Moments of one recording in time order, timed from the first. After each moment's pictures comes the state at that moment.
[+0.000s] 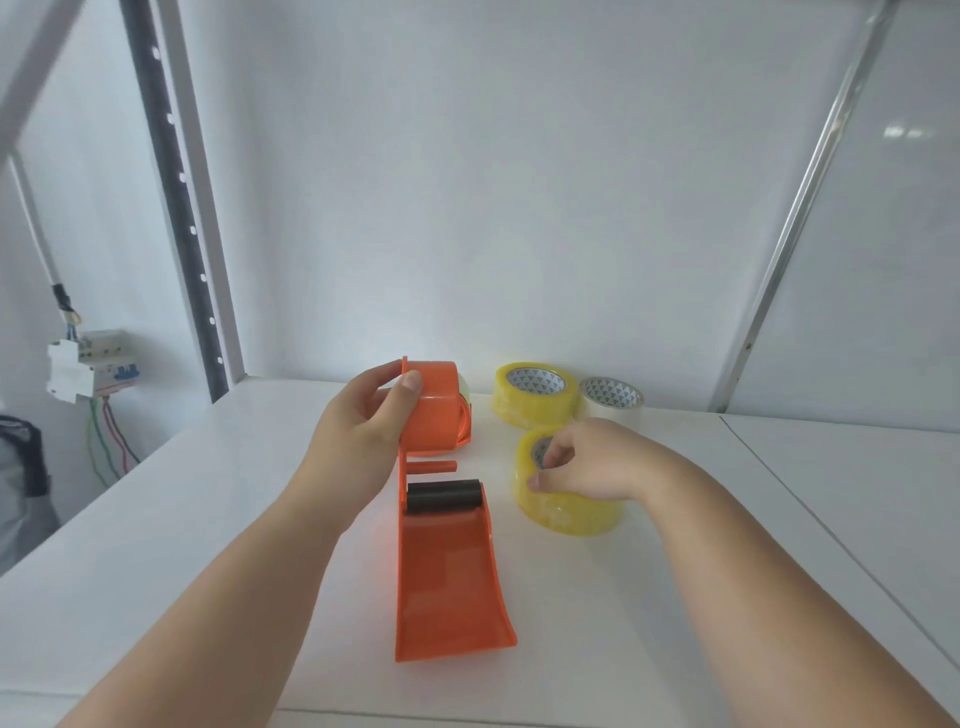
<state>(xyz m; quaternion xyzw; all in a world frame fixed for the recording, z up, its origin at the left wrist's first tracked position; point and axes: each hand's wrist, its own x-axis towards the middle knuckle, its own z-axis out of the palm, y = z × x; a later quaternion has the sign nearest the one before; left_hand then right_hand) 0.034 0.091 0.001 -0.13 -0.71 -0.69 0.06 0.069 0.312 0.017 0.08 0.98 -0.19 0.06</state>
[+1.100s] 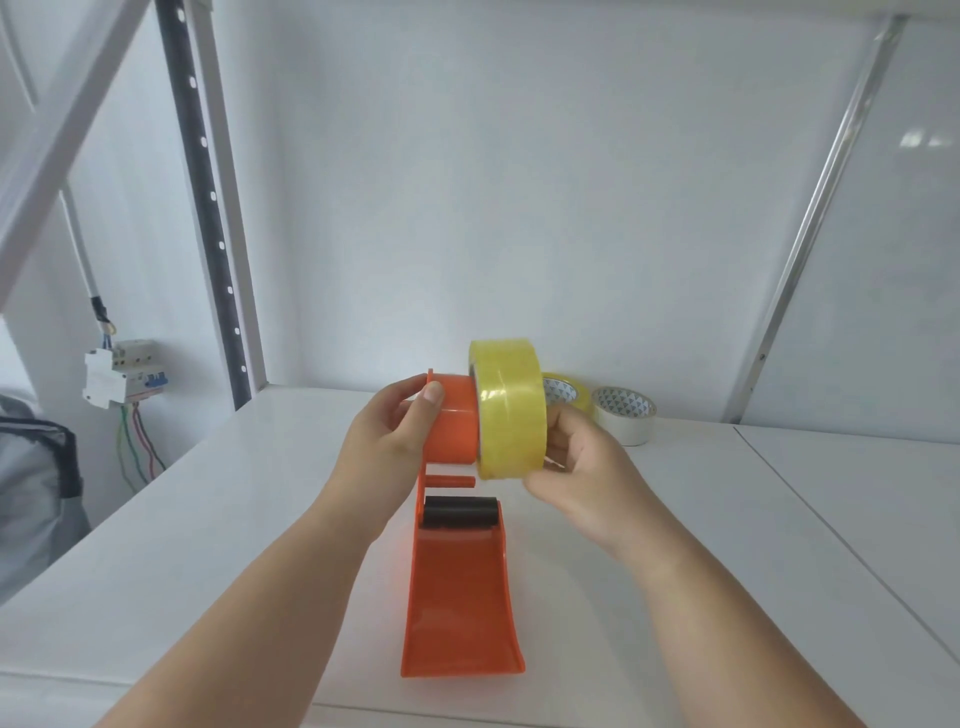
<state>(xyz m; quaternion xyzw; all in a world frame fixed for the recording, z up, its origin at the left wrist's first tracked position) 0.048 0.094 0.006 -0.12 -0.71 -0.70 0.04 0.100 0.271 0.002 -0.08 0.80 -0.57 -0.15</state>
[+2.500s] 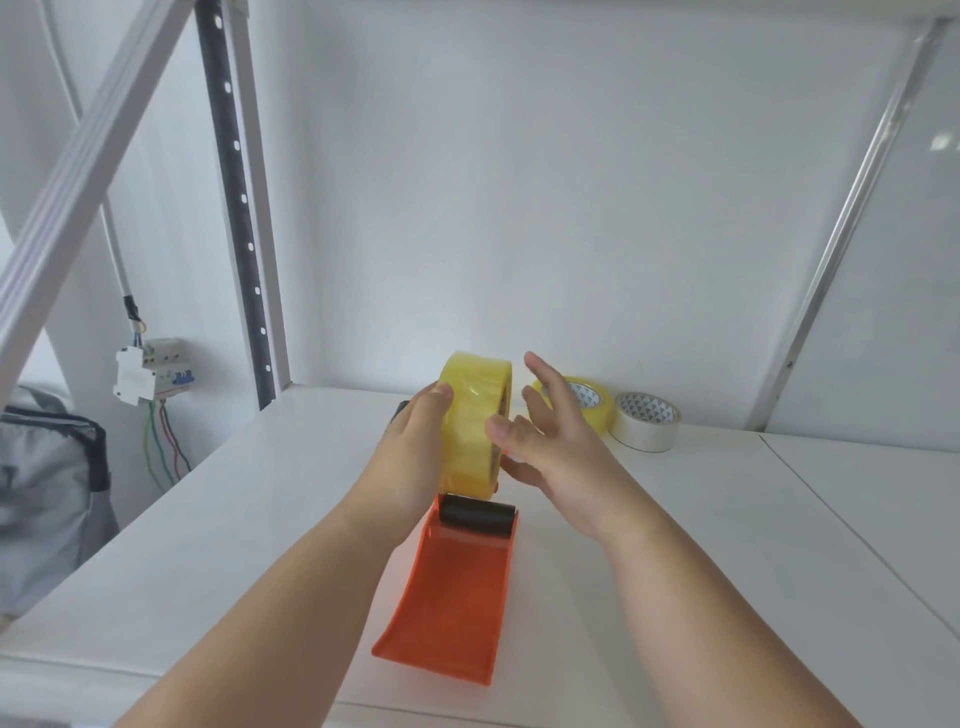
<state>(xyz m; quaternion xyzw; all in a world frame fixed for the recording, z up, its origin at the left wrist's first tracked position) 0.057 0.087 0.016 -0.13 -0.66 -0.74 -0.05 0.080 0.234 0.018 -0.08 0.70 -0.71 -0.04</state>
